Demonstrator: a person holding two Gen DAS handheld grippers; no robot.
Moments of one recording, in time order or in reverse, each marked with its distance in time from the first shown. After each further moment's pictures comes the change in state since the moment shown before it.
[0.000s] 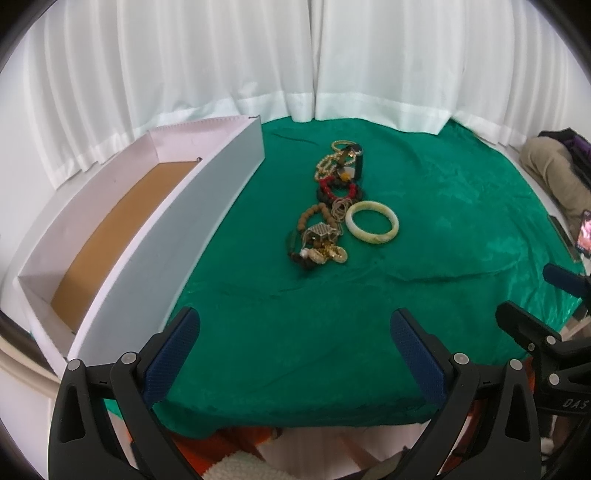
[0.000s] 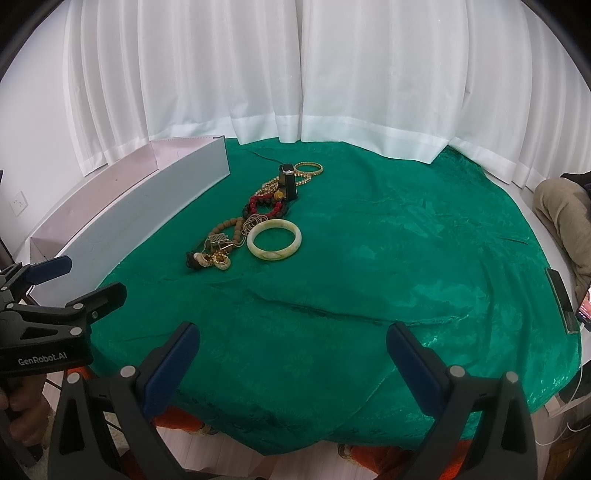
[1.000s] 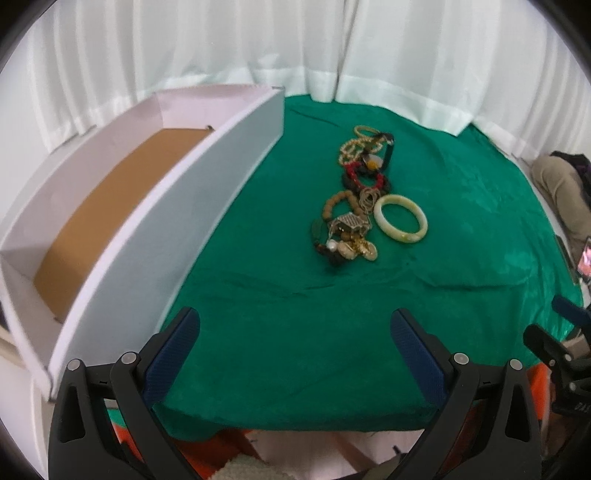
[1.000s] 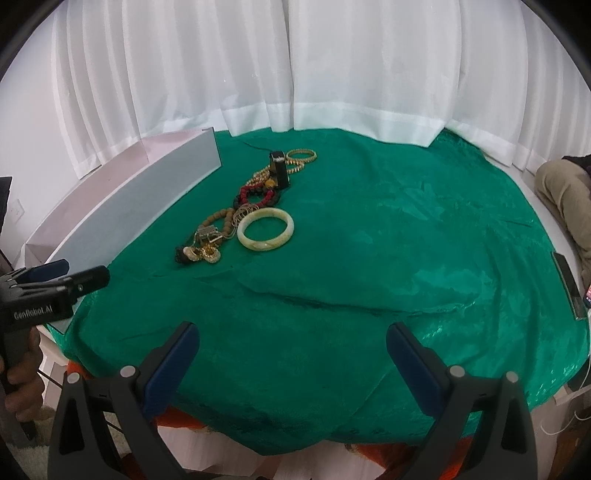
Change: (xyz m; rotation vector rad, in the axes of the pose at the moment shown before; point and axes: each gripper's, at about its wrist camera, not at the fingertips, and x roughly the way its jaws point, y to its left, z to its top) left arm 0.042 0.037 0.011 -0.087 0.096 -0.053; right arm 0.020 -0.016 -0.002 0.056 0.051 0.026
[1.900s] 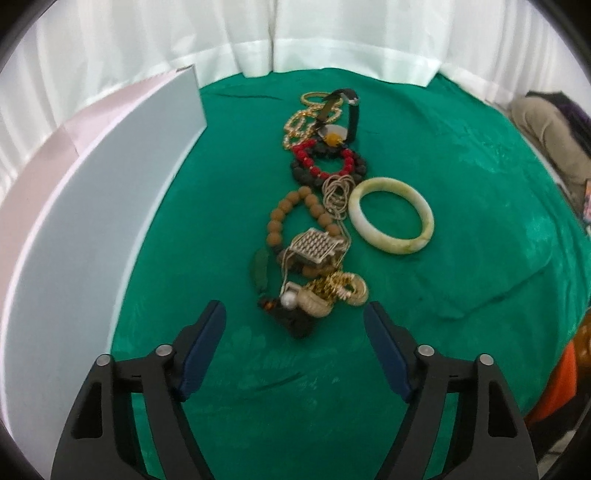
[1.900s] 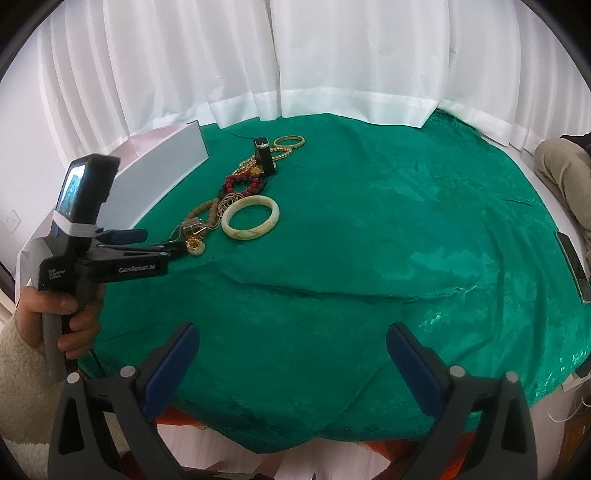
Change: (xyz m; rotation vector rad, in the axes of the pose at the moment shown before) left arm 0.097 -0.033 0.038 0.200 0.073 -0.090; right arm 0.011 -0.023 -0.004 0.053 0.026 0.002
